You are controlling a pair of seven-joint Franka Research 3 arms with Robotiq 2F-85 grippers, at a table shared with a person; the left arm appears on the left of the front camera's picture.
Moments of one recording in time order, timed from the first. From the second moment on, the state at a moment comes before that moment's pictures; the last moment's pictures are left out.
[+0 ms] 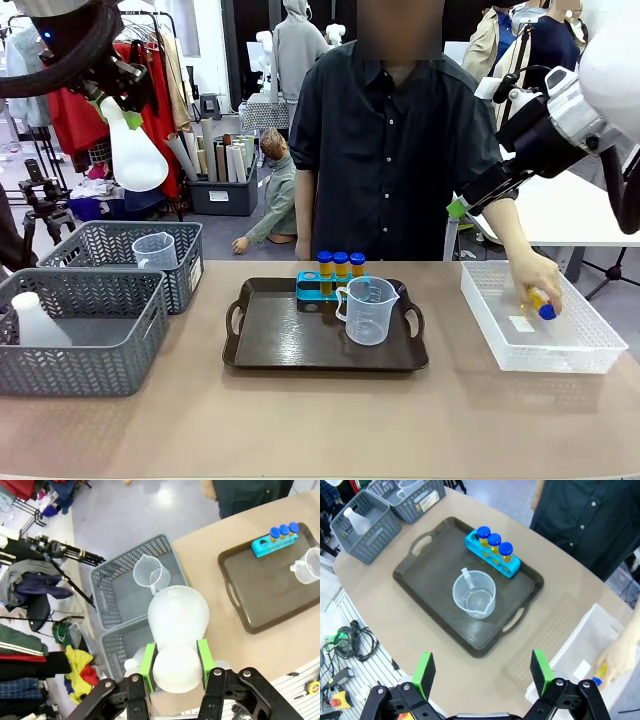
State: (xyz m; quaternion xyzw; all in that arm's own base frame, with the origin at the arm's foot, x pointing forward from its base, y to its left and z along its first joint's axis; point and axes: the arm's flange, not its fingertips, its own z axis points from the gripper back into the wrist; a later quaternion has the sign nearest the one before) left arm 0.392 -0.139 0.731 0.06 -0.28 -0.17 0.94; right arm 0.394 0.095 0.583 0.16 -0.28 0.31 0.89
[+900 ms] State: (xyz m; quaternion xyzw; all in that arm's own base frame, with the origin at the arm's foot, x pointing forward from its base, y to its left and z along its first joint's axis) left arm 0.433 -0.284 0.703 0.06 -0.25 -0.41 0.88; right arm 0.394 0.095 0.583 0.16 -0.28 0.31 0.89
